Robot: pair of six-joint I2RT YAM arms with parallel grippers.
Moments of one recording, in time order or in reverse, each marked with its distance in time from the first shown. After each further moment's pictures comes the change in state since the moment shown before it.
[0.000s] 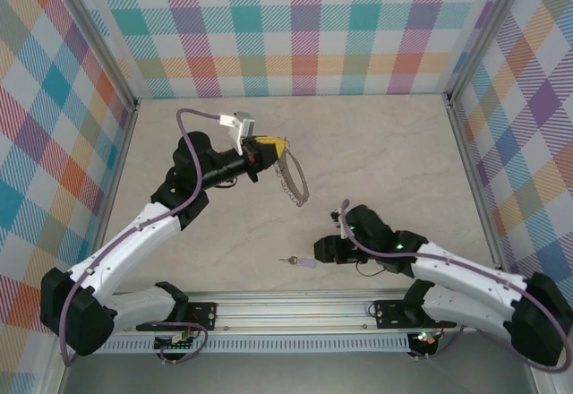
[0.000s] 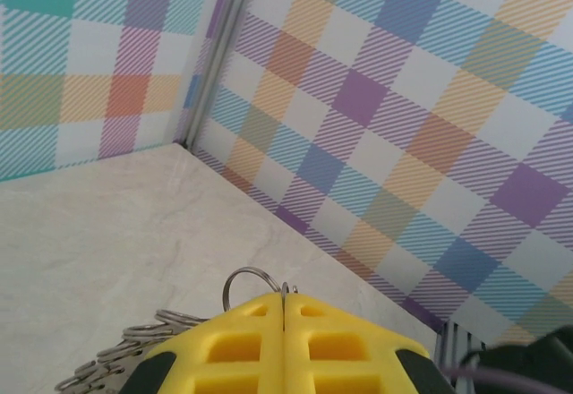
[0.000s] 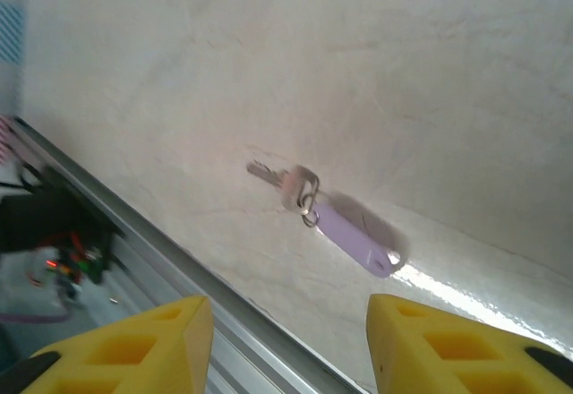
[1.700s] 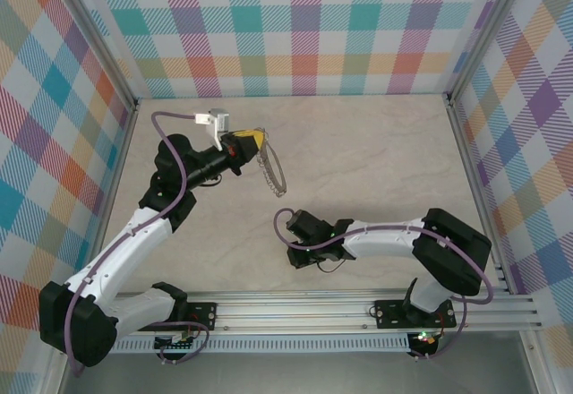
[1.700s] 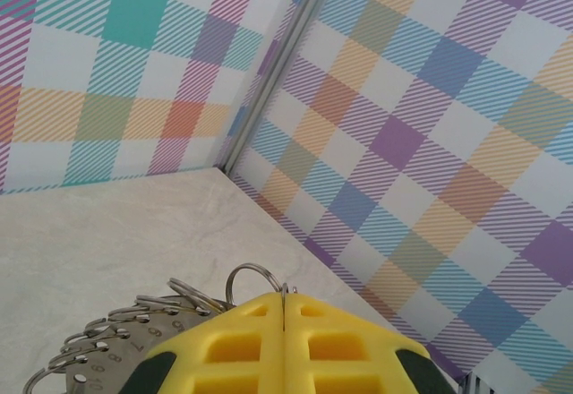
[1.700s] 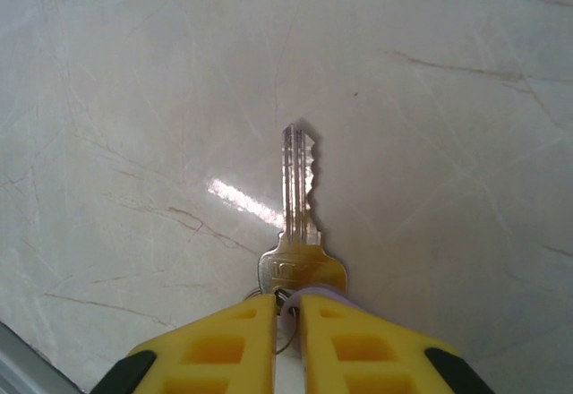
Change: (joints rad) left arm 0.131 -0.056 -0.073 0.067 0.019 -0.095; right arm 0.159 0.603 0.254 0.093 0.174 -0.083
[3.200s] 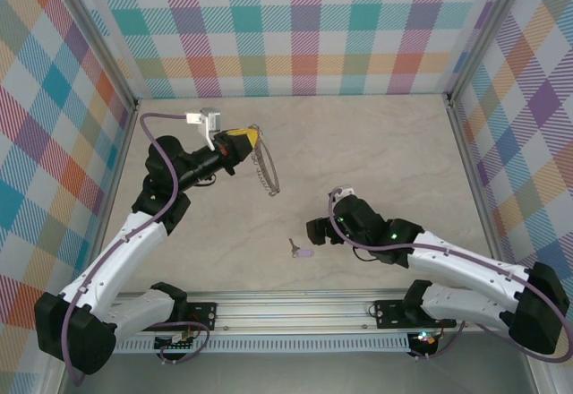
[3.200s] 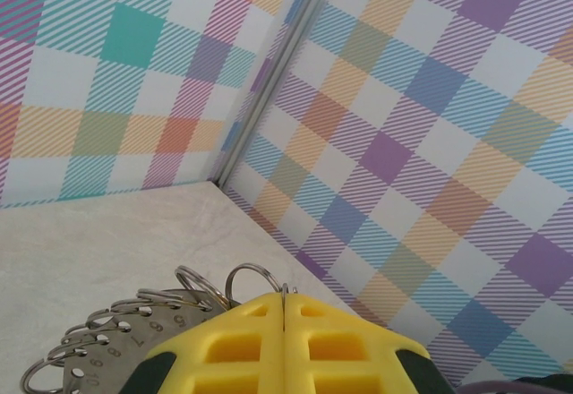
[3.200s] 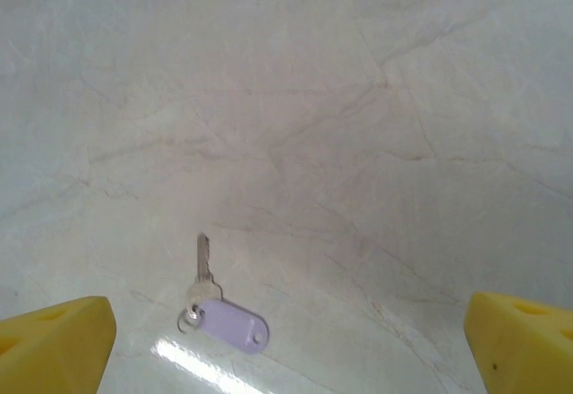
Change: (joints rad) left arm 0.029 -0.045 0.000 -0.002 0.028 -0.031; right arm -0.113 -0.544 -0.077 -0.207 0.288 -0.140
